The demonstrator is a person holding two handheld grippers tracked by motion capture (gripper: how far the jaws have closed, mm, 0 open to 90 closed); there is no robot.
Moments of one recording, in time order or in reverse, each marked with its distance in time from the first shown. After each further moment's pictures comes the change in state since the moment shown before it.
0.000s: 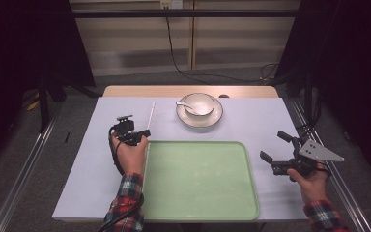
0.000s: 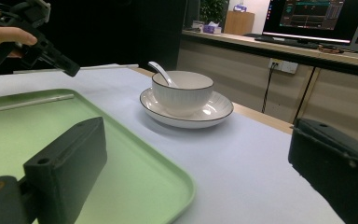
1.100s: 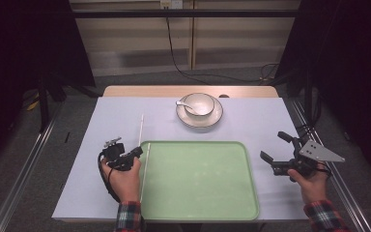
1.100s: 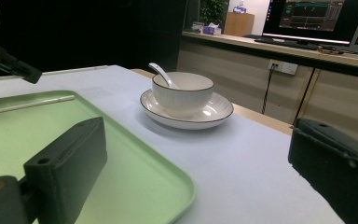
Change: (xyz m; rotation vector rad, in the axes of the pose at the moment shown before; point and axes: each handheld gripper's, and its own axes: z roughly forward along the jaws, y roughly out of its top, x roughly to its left) left arm 0.010 -0.056 -0.047 -0.098 0.034 -0.069; right arm 0.001 0.001 -0.001 -0.004 0.001 0.005
